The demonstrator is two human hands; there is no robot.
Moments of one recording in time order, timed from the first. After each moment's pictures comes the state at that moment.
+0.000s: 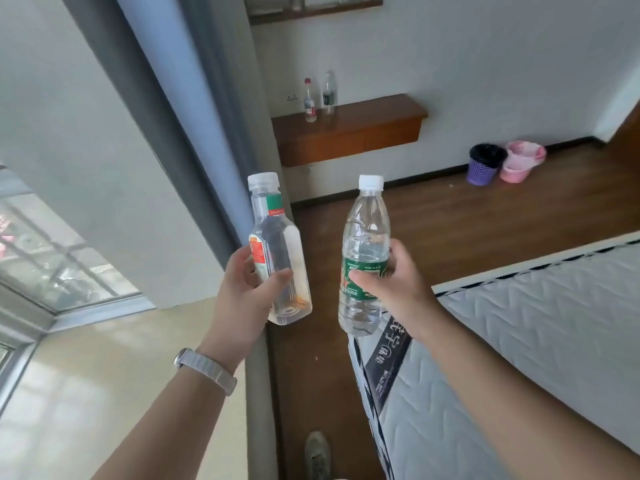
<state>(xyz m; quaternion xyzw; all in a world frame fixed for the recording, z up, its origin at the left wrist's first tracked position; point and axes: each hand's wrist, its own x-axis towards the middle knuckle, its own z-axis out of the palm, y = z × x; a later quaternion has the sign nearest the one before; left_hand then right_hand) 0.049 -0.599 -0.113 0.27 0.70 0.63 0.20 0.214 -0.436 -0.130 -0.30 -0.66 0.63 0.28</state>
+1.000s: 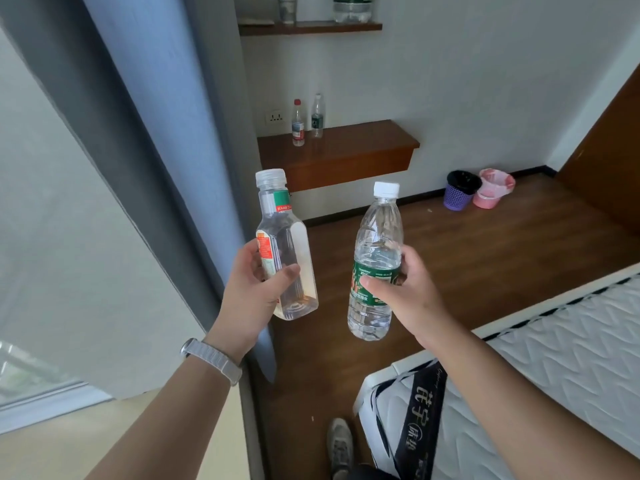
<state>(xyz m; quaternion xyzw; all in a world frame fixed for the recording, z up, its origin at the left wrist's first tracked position) -0.195 -0.467 -0.111 0.32 0.66 0.63 0.26 0.000 -0.336 -0.117 -0.38 -0.66 0.57 0.31</state>
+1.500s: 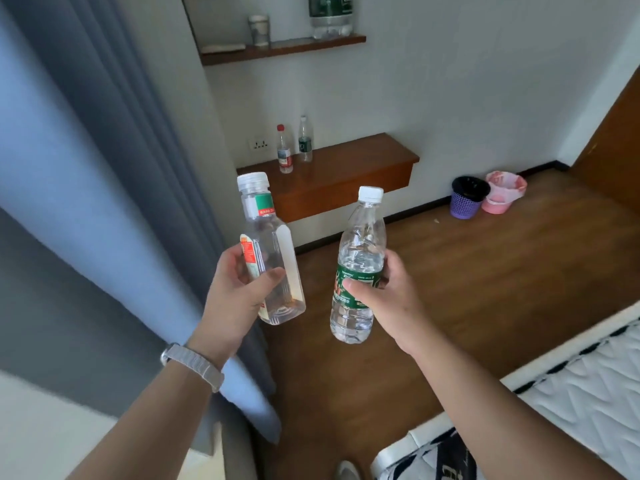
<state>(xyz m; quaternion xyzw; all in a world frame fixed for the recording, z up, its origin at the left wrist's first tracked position) -0.273 -0.301 -0.089 0.32 0.68 0.60 0.26 -0.084 -0.172 -0.130 -0.36 -0.62 0.61 0.33</state>
